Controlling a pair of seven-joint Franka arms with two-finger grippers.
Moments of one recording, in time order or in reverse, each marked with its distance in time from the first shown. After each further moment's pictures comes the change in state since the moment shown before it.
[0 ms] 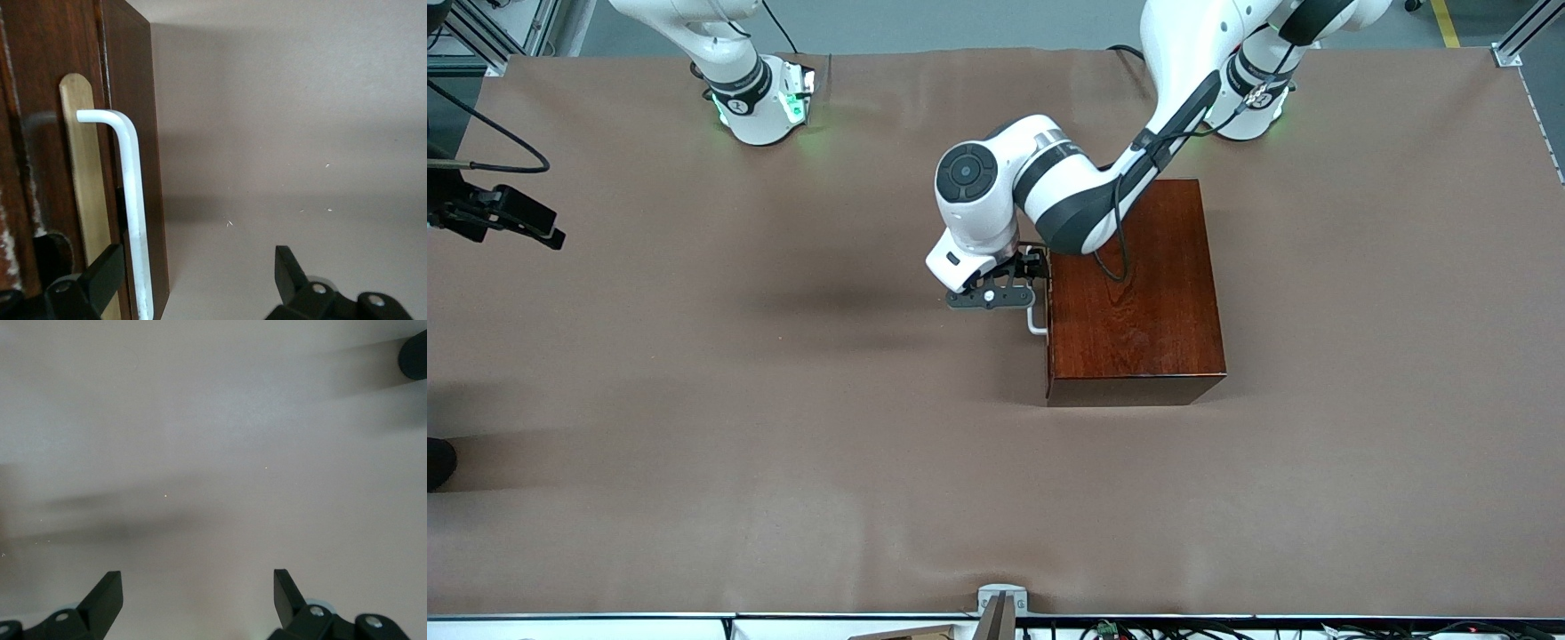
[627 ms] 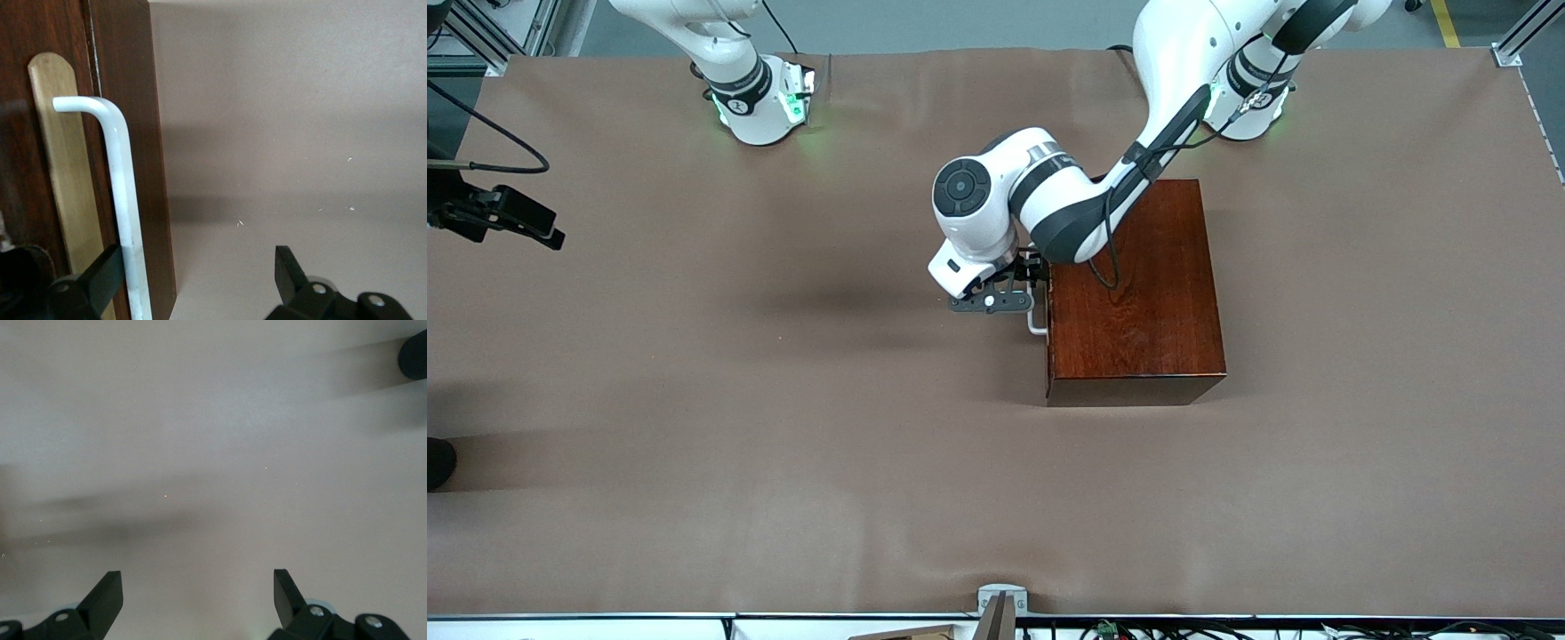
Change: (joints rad) left arm -0.007 0.030 0.000 0.001 0.015 -0.017 0.004; right arm 0.000 0.003 0.000 0.000 0.000 0.007 0.000
